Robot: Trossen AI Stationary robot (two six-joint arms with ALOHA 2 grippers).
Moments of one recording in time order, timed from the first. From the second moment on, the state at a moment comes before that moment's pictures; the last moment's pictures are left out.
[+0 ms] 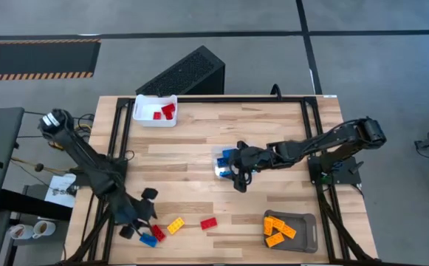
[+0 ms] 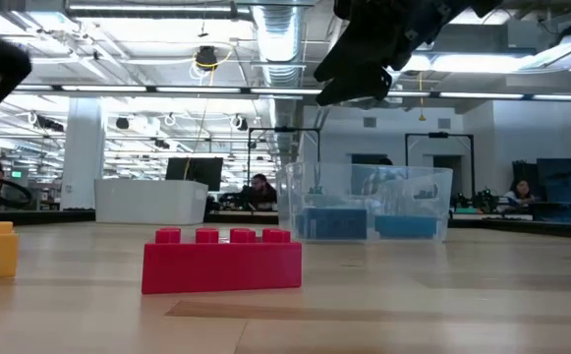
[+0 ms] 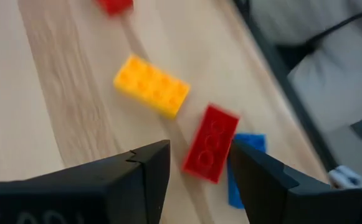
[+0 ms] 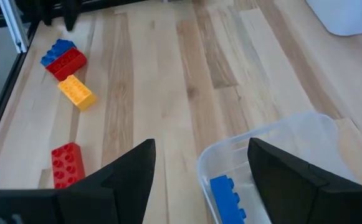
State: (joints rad) left arm -0.84 1.15 0.59 -0.30 -0.13 -0.47; right arm 0.14 1.49 0.99 -0.11 0.13 0.26
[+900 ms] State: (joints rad) left arm -0.78 1.50 0.71 -0.53 -0.29 -0.46; right arm 0.16 1.49 0.99 -0.14 0.13 0.27
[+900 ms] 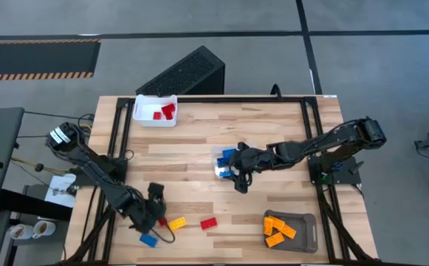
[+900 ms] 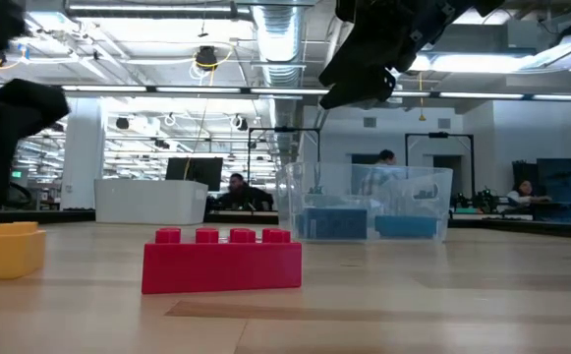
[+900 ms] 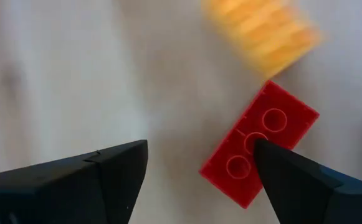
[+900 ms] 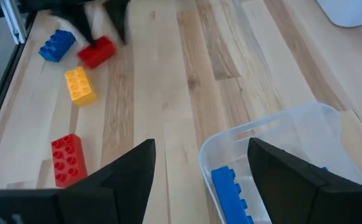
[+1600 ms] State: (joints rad) left arm -0.70 1.19 0.58 -0.74 -0.19 -0.38; right arm 0.16 1.49 0.99 -0.15 0.13 0.28
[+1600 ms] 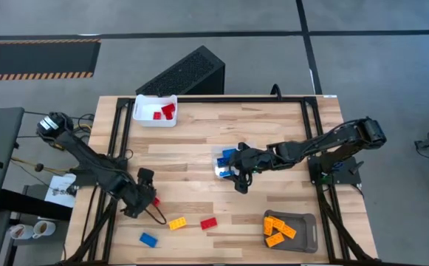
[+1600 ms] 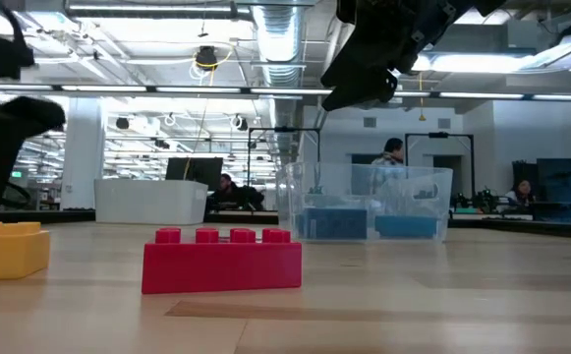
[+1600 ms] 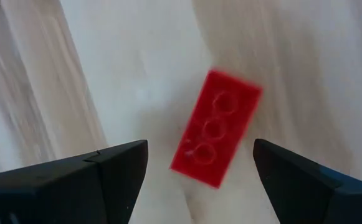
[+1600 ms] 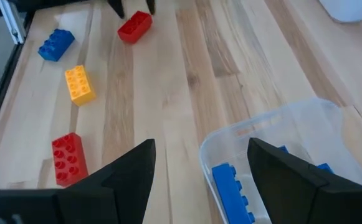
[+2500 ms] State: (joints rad) left arm -0.34 0.96 0.61 -0.65 -0.48 -0.33; right arm 0.17 1.49 0.99 -0.11 0.19 0.28
